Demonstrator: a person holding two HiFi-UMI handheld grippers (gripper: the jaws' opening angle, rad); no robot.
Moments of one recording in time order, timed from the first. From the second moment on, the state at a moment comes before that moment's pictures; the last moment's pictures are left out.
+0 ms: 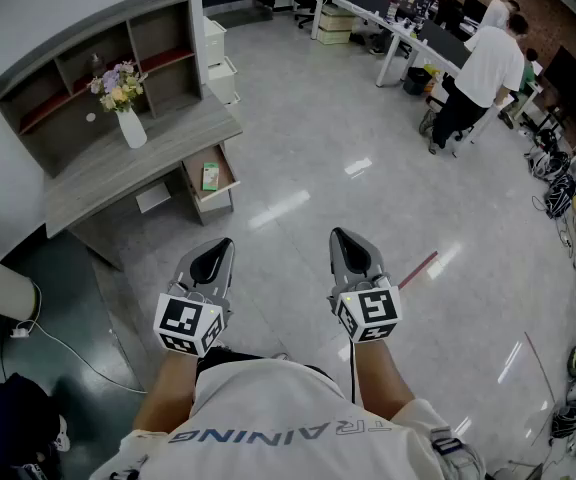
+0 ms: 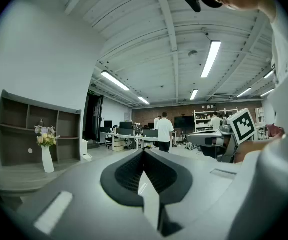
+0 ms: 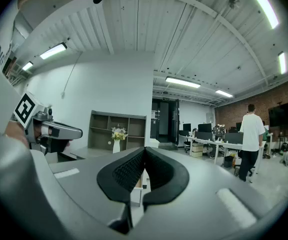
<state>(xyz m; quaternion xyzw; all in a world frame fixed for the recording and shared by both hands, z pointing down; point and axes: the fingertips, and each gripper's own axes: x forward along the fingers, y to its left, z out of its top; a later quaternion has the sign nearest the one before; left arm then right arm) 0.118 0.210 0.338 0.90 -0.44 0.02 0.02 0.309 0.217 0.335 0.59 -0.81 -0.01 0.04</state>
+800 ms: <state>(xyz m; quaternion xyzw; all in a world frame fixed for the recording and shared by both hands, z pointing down) 0.080 0.208 0.350 0.88 -0.47 0.03 0.02 0.283 0.210 0.363 0.57 -0.82 0.00 0.06</state>
